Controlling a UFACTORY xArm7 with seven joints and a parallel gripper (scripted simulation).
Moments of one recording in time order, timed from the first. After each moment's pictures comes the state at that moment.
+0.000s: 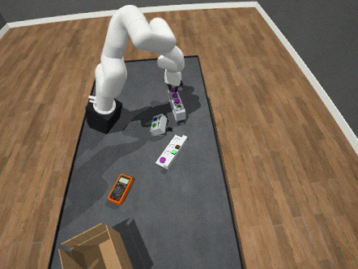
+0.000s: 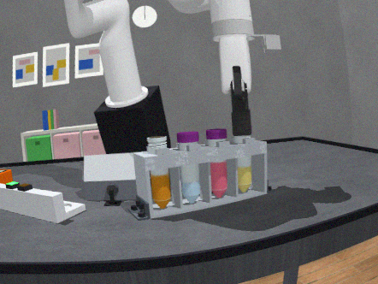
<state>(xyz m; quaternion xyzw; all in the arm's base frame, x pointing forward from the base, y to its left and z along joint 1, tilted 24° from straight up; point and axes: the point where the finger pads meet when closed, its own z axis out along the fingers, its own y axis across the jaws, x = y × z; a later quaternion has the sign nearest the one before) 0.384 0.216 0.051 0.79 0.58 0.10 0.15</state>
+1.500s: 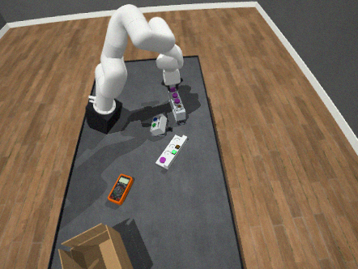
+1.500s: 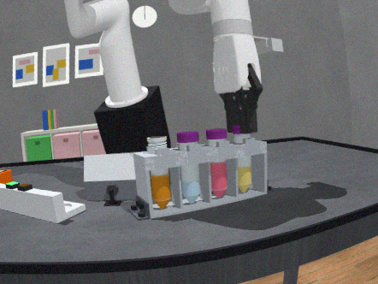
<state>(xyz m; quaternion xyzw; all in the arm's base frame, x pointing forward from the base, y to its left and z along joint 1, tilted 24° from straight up) 0.382 0.216 0.052 0.60 0.77 0.07 0.21</state>
